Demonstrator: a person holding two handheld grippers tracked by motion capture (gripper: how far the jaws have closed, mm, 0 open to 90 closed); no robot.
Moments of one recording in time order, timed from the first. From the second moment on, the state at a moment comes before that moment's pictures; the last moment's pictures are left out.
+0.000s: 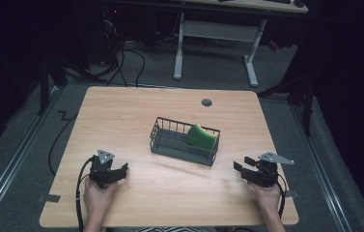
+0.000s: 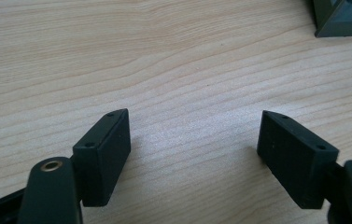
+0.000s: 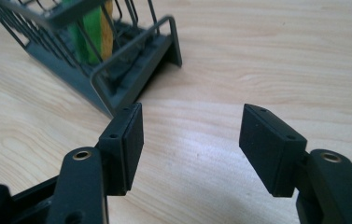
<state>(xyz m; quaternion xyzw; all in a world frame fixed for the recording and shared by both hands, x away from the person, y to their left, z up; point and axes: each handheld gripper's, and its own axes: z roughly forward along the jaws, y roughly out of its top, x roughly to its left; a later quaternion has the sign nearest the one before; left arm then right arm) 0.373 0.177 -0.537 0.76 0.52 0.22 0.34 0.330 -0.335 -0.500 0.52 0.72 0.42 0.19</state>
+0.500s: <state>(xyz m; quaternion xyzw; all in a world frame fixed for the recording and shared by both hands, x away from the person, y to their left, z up) 0.373 0.177 -0.537 0.75 0.52 0.22 0.34 0.338 -0.328 -0.521 0.53 0.72 0.39 0.21</state>
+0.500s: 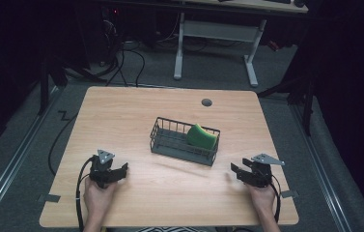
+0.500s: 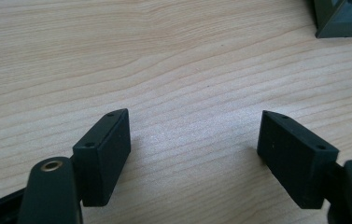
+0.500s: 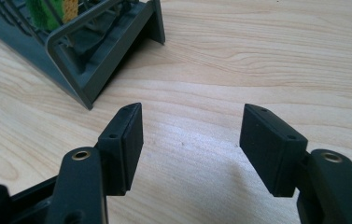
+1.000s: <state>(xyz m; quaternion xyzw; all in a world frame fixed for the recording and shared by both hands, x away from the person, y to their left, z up) 0.373 0.177 -0.537 0.75 0.52 0.22 0.34 0.345 -0.318 -0.530 0.53 0.75 0.34 0.22</state>
